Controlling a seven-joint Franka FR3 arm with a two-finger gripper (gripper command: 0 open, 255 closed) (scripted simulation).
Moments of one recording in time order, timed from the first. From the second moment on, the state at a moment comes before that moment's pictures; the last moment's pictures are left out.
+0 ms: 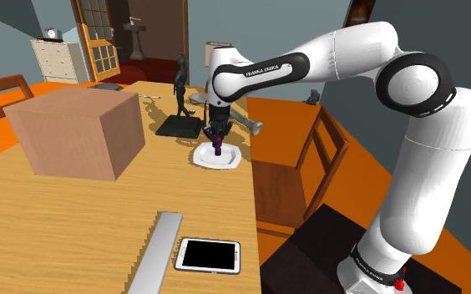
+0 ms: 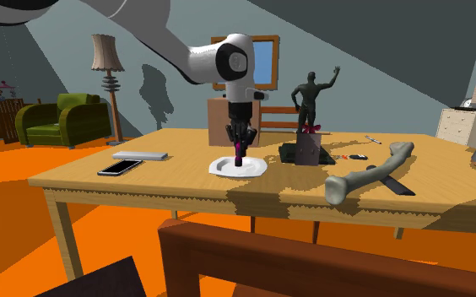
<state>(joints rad) 0.07 0.18 0.18 -1.78 -0.04 1.98 0.26</state>
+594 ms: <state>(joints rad) 0.07 0.18 0.18 -1.79 -0.04 1.98 0.26</state>
